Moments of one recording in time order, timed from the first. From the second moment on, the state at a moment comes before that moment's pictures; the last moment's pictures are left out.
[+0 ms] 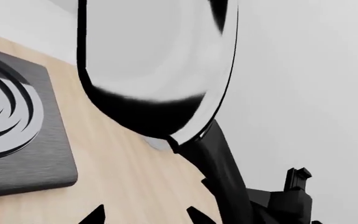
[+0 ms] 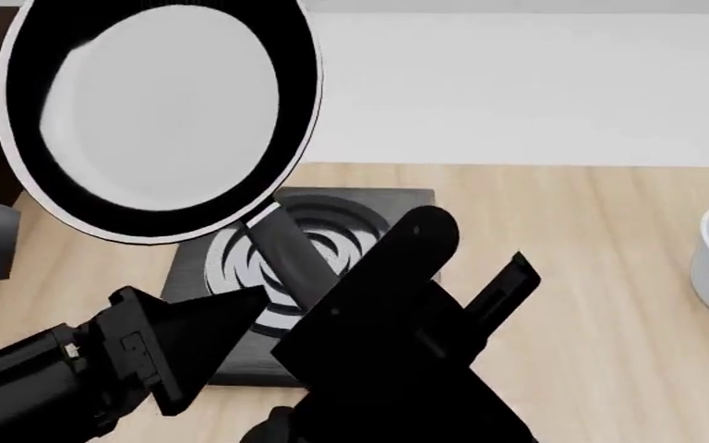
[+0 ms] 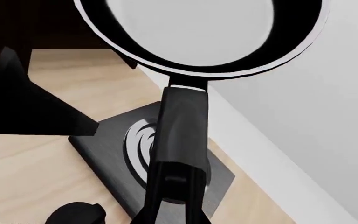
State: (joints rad) left arm -0.60 -0.26 -0.10 0.28 -1.91 -1.13 -0.66; right arm 1.00 0.65 -0.59 -0.75 1.15 1.32 0.50
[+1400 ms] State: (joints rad) left arm -0.66 -0.16 0.05 0.13 -1.79 -1.05 -0.54; right arm 0.92 0.70 -0.65 -0.78 1.10 1.20 0.49
